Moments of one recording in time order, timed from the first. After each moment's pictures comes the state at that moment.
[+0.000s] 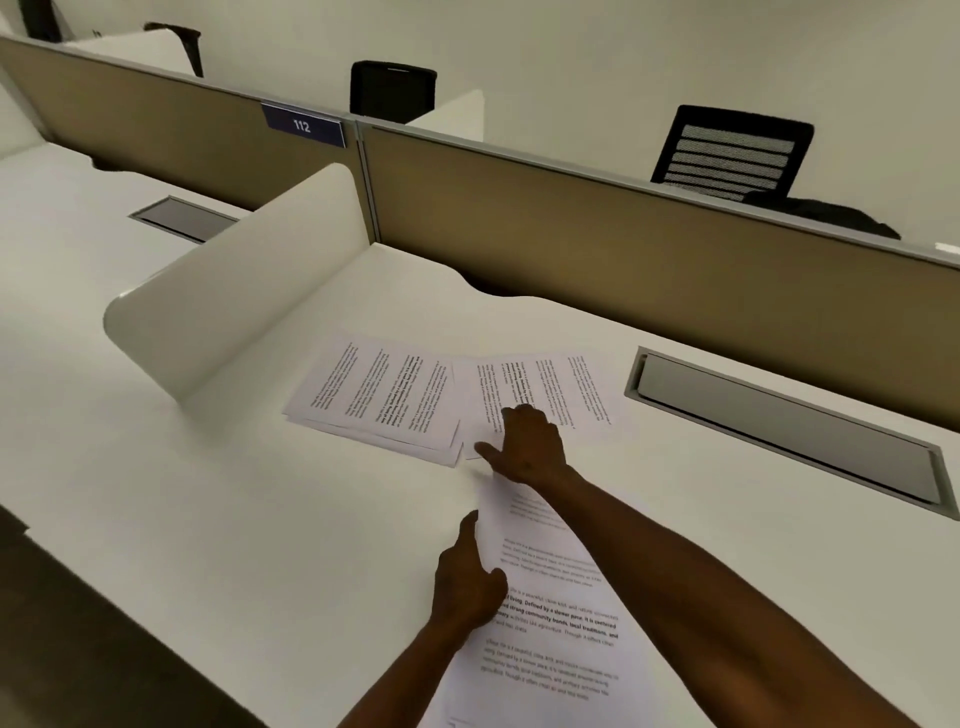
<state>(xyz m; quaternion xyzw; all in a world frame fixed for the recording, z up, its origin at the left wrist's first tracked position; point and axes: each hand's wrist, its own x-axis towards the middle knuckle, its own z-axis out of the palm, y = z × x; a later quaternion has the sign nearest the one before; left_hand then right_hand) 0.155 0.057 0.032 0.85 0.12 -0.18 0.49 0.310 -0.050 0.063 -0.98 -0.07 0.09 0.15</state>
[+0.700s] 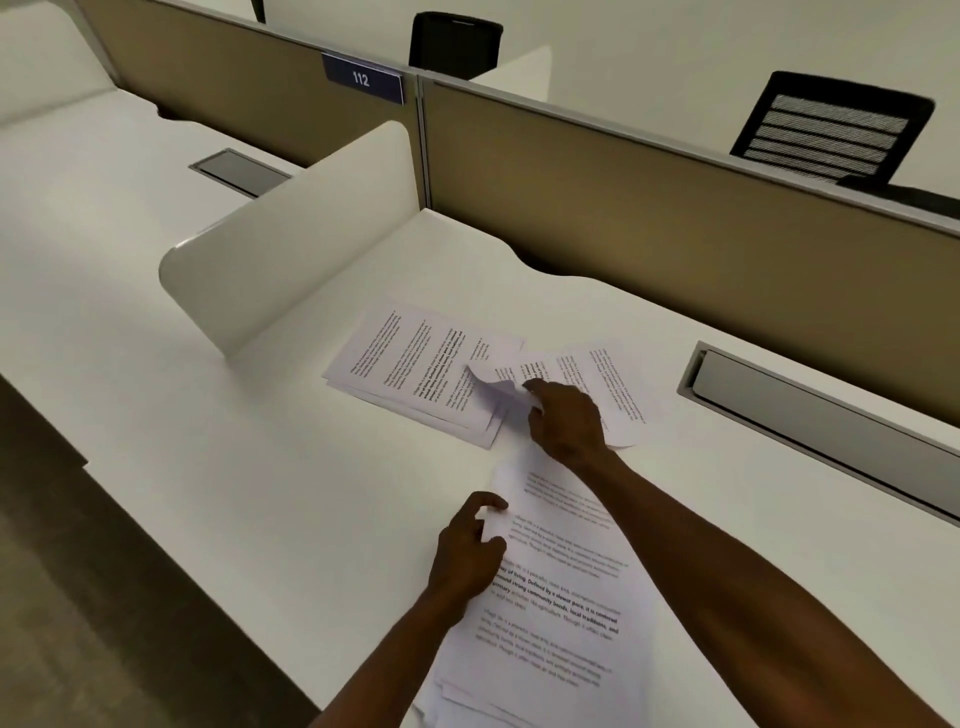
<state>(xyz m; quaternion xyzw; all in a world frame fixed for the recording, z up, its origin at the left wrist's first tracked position) 0.166 0.091 0.028 0.76 0.19 -0.17 0.60 0.333 -0.046 0.056 -0.97 -0.15 -0.04 0.20</state>
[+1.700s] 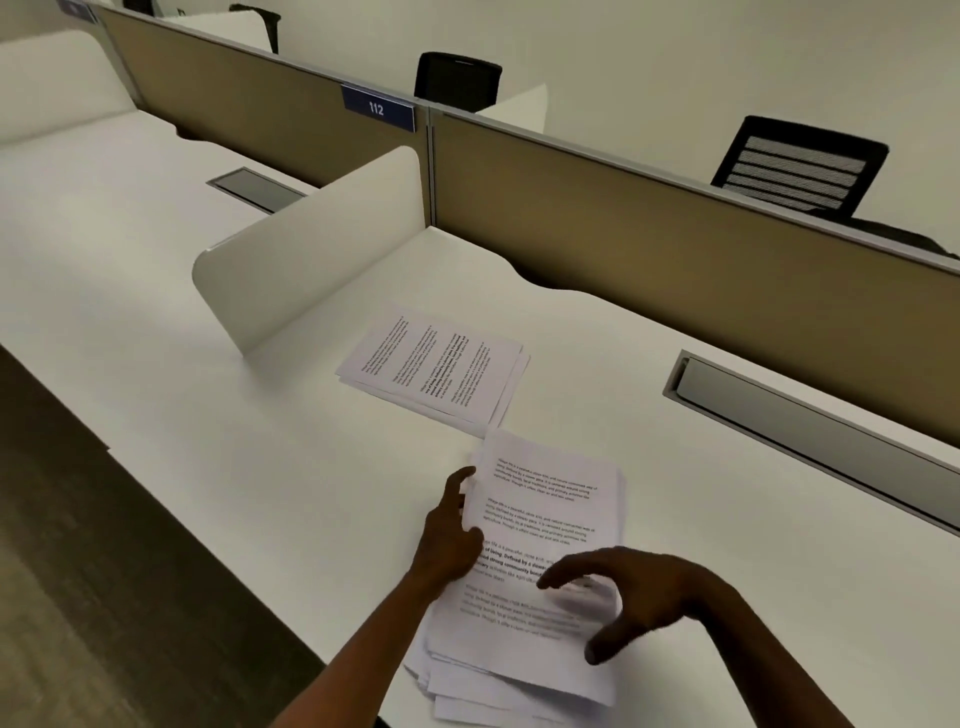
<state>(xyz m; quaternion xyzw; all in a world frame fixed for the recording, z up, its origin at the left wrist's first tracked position) 0.142 0.120 0.031 0.80 0.10 -0.13 0.58 0.162 -0.138 0.106 -0.81 -0.29 0.46 0.22</state>
